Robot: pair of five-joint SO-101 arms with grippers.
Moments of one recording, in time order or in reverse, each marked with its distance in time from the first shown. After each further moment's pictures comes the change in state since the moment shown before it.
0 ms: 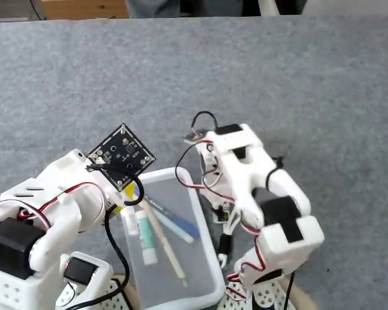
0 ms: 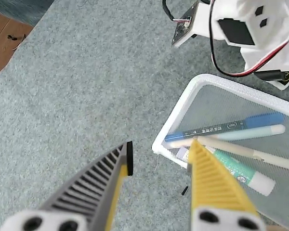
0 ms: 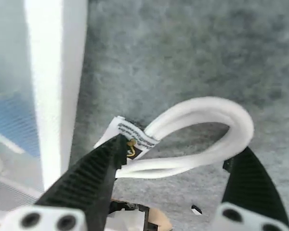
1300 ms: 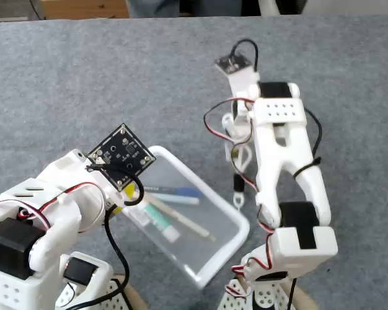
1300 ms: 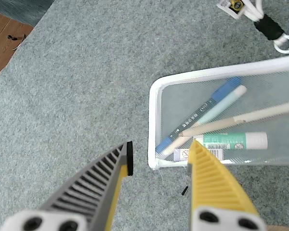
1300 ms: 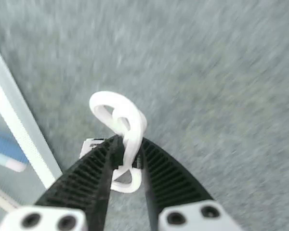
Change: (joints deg) left arm 0.0 0.0 0.0 0.0 0.0; right arm 12.6 -4.4 -29.0 -1.1 6.1
